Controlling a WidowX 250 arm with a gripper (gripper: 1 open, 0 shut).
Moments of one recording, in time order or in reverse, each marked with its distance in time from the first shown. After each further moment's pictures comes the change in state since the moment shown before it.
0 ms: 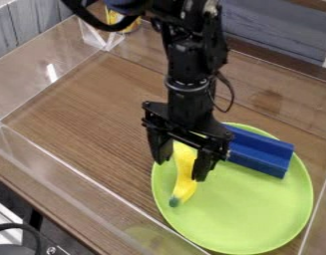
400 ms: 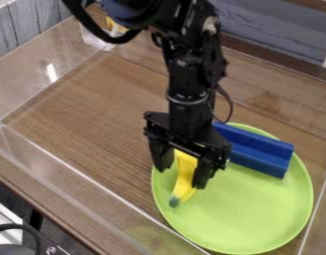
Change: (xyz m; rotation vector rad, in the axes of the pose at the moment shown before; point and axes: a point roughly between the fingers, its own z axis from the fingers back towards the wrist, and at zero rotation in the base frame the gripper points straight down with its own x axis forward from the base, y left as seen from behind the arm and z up) arm 0.002 0.001 -0.015 -0.002 -0.005 -0.002
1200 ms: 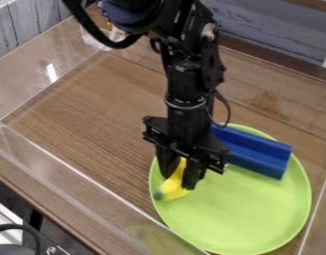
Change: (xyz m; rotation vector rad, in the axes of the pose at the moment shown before) arm -0.004 0.004 -0.005 -0.004 0.033 -0.001
